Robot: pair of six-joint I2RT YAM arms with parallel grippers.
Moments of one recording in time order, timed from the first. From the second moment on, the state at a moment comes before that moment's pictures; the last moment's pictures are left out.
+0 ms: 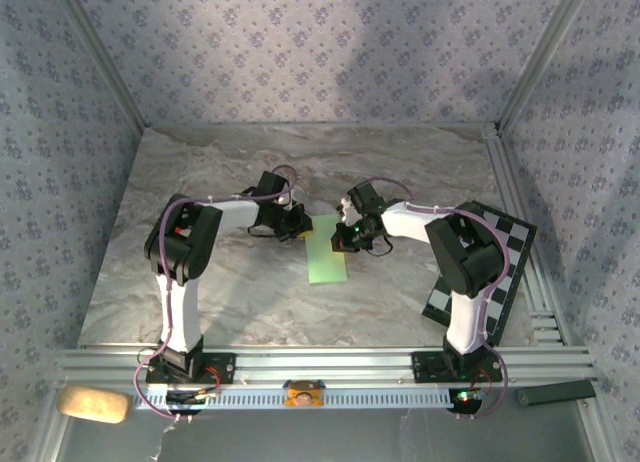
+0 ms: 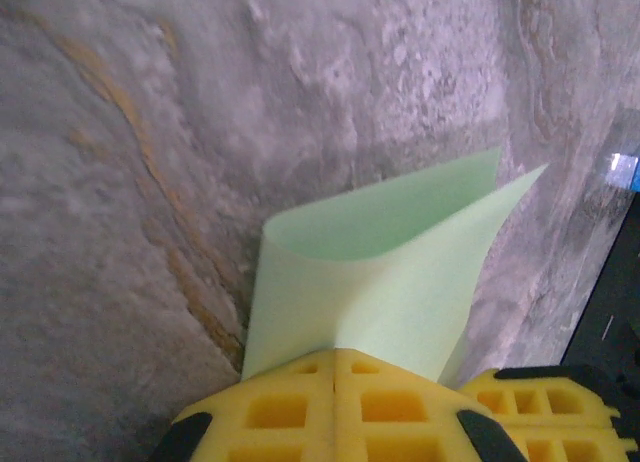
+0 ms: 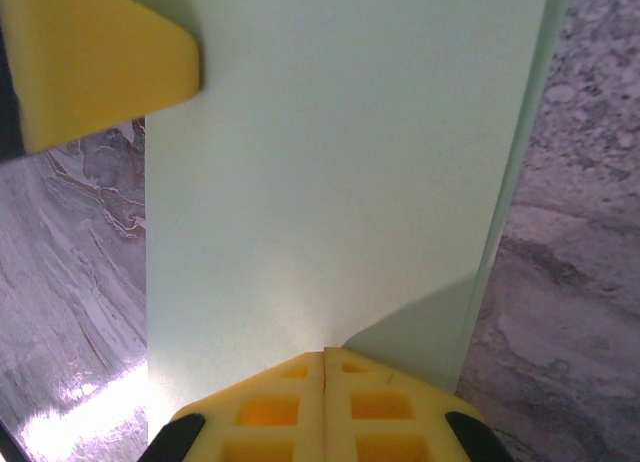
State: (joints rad) left arm -0.45 2.02 1.17 -0.19 0.59 -0.76; right arm 0.53 1.90 1.09 -0.36 -0.49 0.42
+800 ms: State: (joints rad) left arm -0.44 2.06 1.27 -0.27 0.53 -0.88; right arm 0.53 1.90 1.09 -0.35 -0.48 0.38
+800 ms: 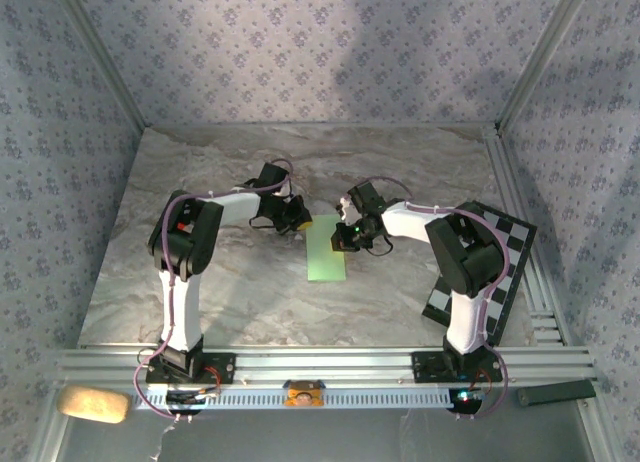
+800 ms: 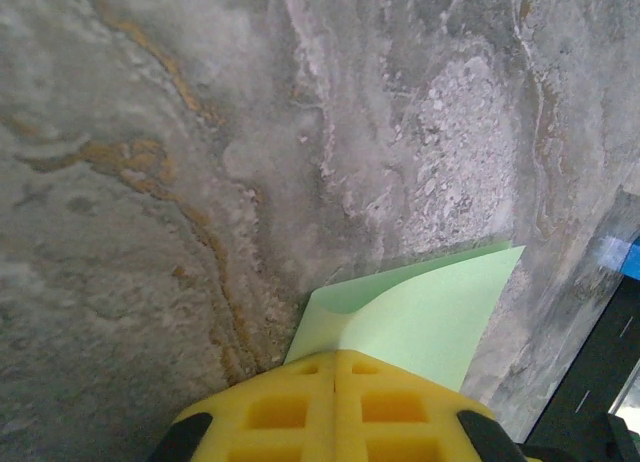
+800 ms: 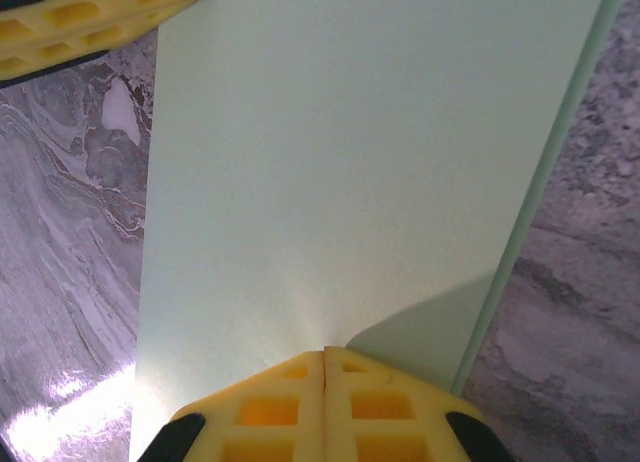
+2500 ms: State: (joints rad) left arm -0.46 2.10 1.29 -0.16 0.60 -0.80; right arm 0.48 1.91 1.09 -0.40 -0.53 0.30
